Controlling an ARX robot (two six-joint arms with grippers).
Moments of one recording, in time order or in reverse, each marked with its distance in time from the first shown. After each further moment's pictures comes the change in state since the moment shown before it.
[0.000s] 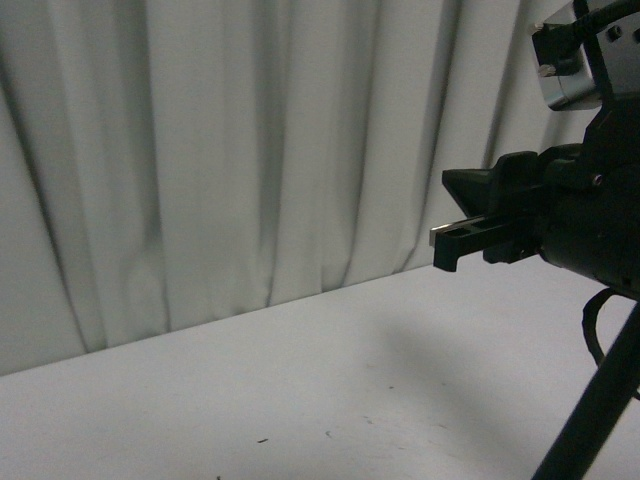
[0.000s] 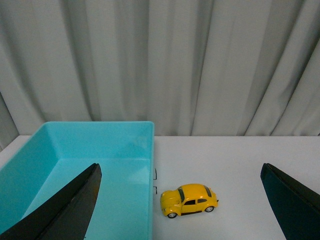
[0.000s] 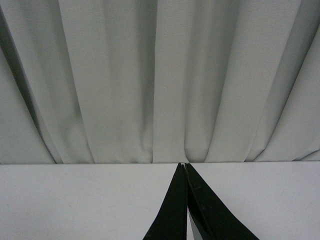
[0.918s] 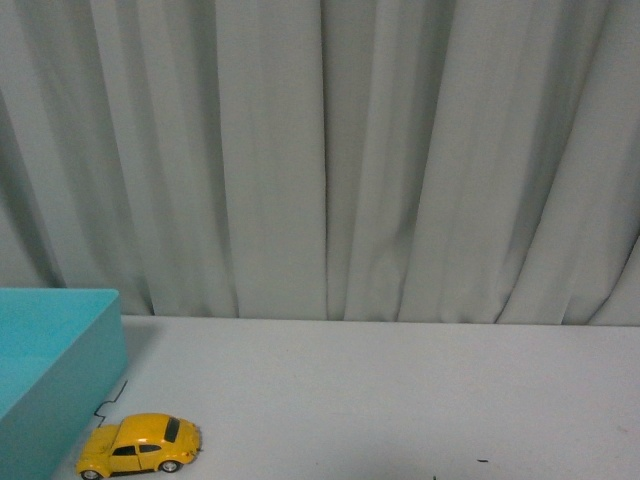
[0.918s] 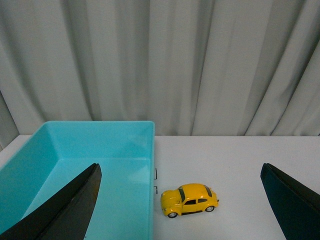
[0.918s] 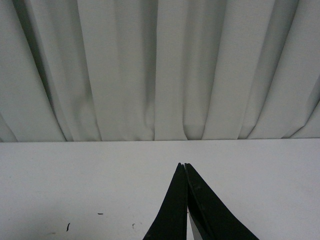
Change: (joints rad) left arm 0.000 0.000 0.000 0.000 0.000 0.000; right arm 0.000 -0.555 -0.260 -0.295 0.001 0.010
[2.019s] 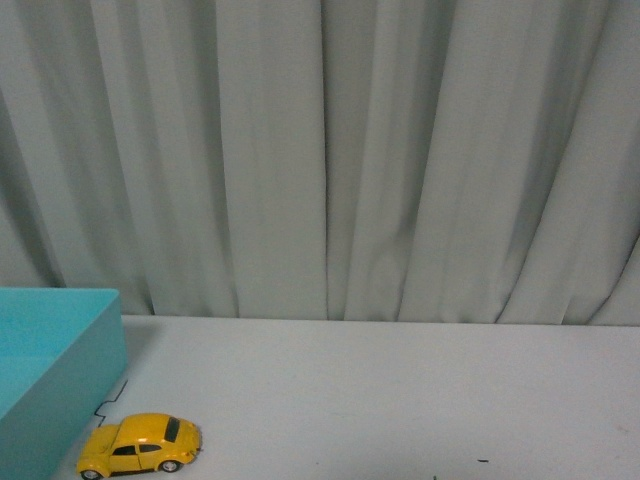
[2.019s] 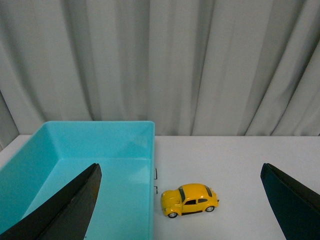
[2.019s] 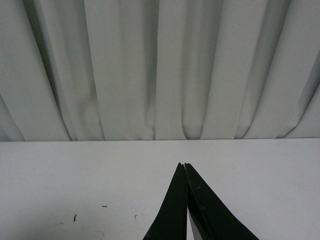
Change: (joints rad) left arm 0.000 0.000 0.000 0.000 0.000 0.000; right arm 0.000 -0.453 -0.001 -0.438 0.000 0.000
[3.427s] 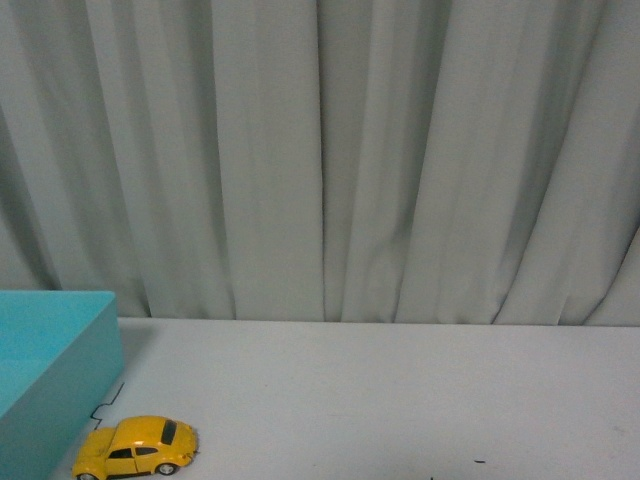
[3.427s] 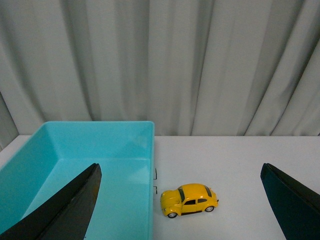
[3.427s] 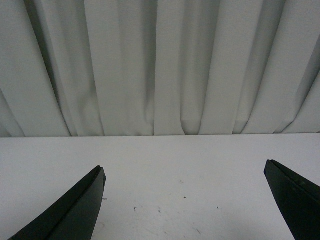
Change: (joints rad) left arm 0.000 0.000 0.000 0.000 0.000 0.000; right arm 0.000 -0.175 0.000 -0.182 0.002 0.000
